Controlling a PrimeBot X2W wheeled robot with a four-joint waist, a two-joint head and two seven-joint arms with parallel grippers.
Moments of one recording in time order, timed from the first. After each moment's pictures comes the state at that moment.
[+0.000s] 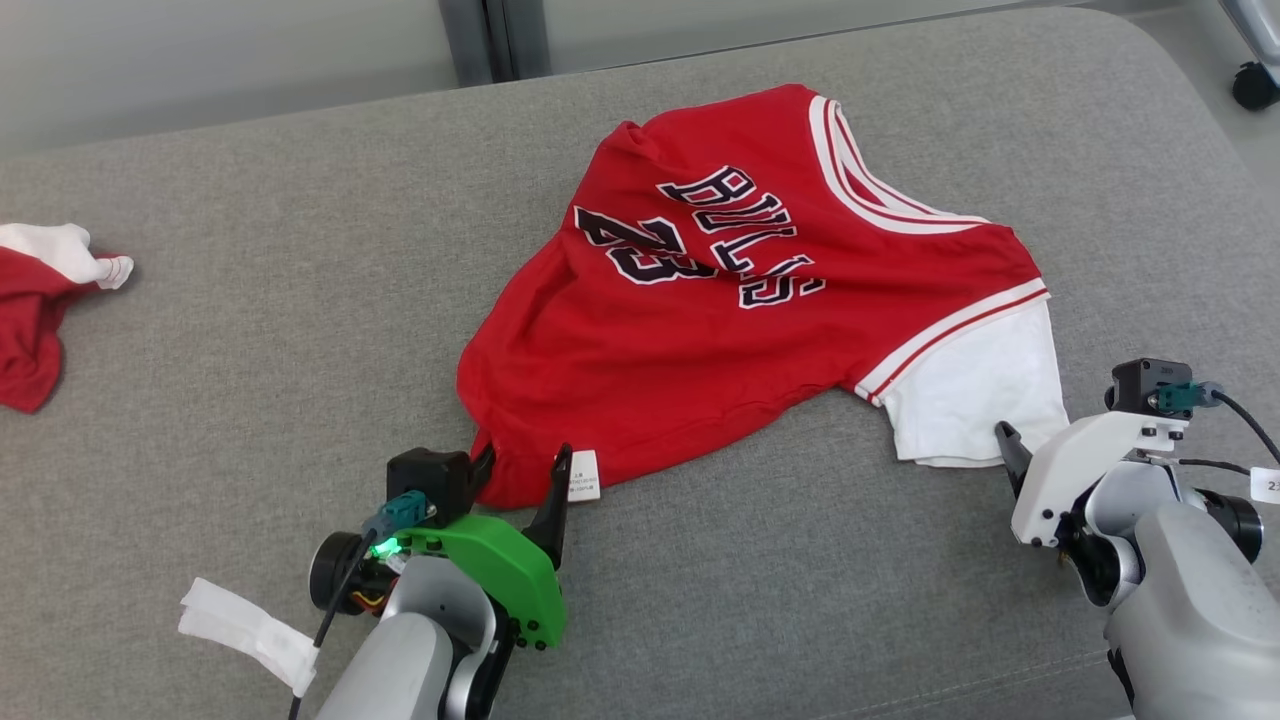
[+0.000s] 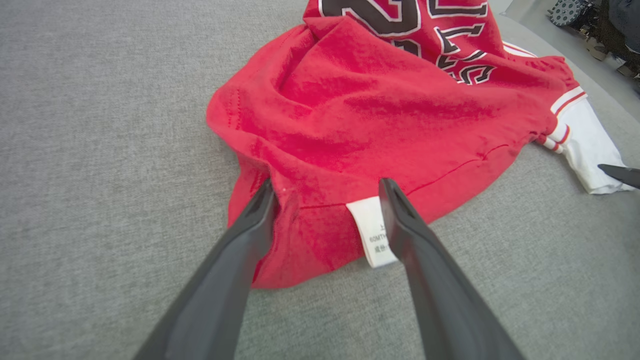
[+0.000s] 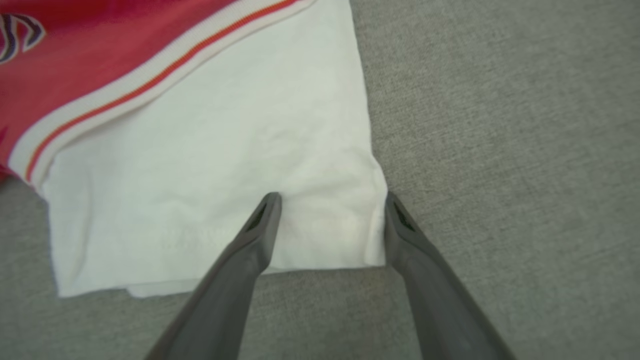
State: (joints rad) left arm -0.28 0.07 -0.41 0.40 -0.41 -0.01 0.04; right arm -0.47 -0.16 -0.04 0.78 0.31 0.13 0.25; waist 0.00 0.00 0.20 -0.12
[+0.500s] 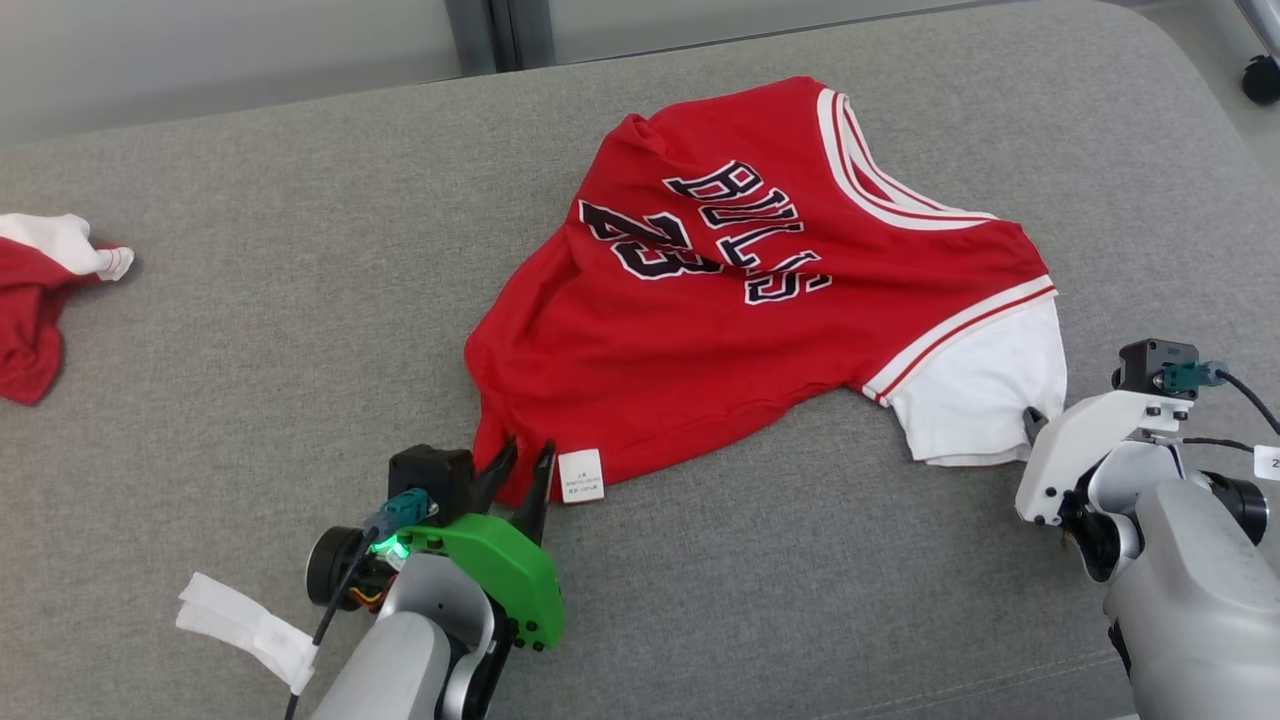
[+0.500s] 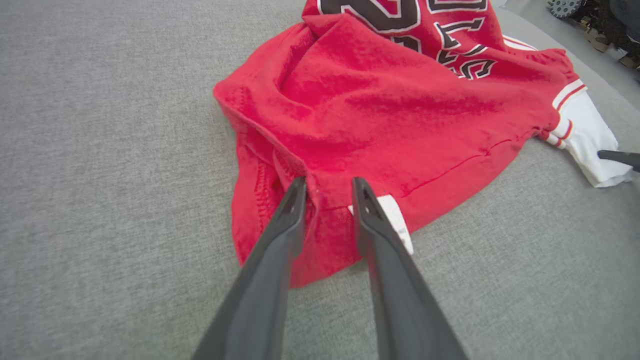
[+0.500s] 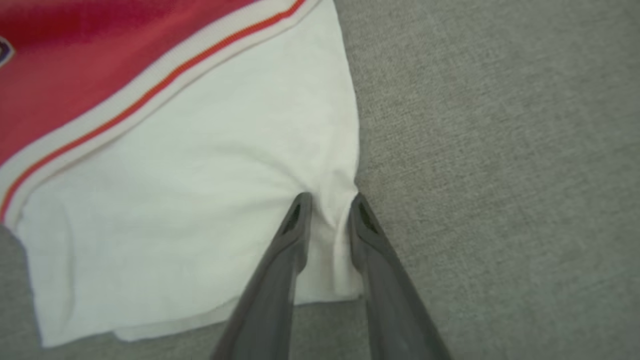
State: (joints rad) left arm -0.28 0.09 -0.43 0.36 -0.40 -0.01 0.05; right arm -0.54 -0.15 -0.09 0.90 0.25 0.13 0.21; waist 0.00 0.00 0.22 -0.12
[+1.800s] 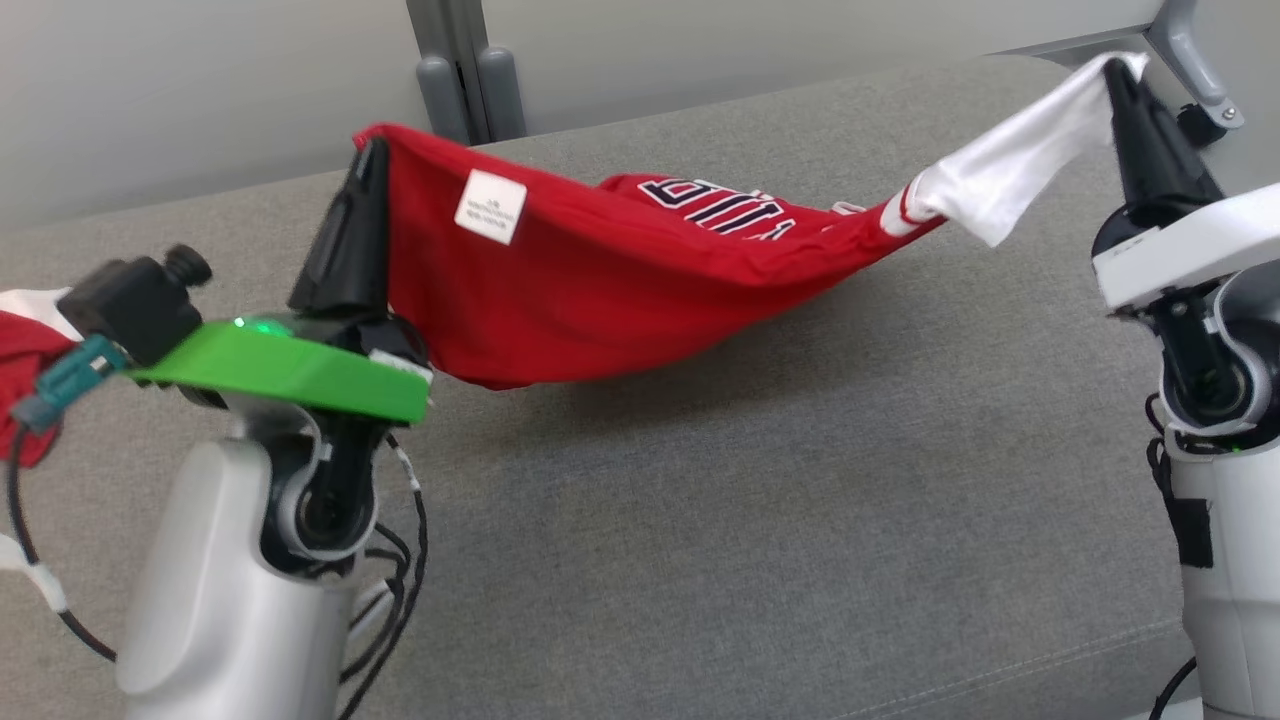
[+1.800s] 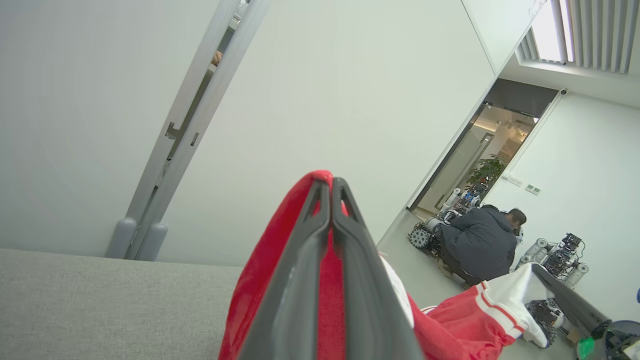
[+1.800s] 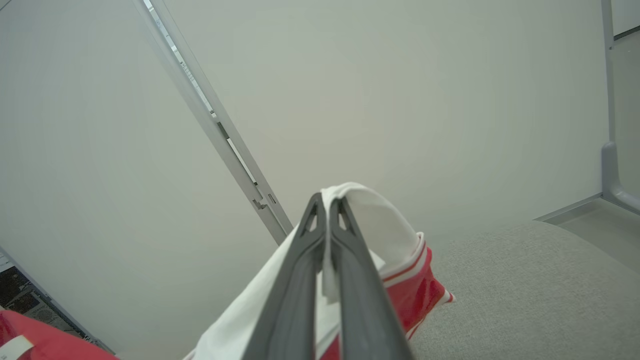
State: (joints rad) left arm -0.45 0.10 -0.21 0.06 -0.82 -0.09 -0.05; right arm -0.54 -0.18 -0.07 0.10 0.64 0.13 0.17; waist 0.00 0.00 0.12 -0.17
